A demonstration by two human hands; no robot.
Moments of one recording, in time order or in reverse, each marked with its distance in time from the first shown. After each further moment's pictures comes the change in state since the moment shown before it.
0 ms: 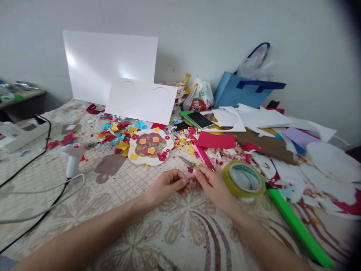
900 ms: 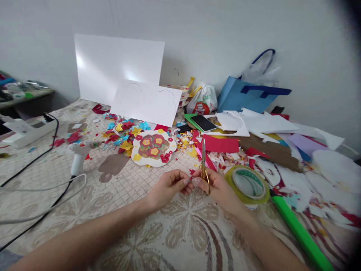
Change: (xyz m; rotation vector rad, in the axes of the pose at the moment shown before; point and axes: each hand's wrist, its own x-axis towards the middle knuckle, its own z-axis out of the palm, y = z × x) left_hand 0.001 -0.002 -0.001 0.009 0.034 0.096; right_hand 0.002 -0.001 -0.003 0.473 -0.108 0.194
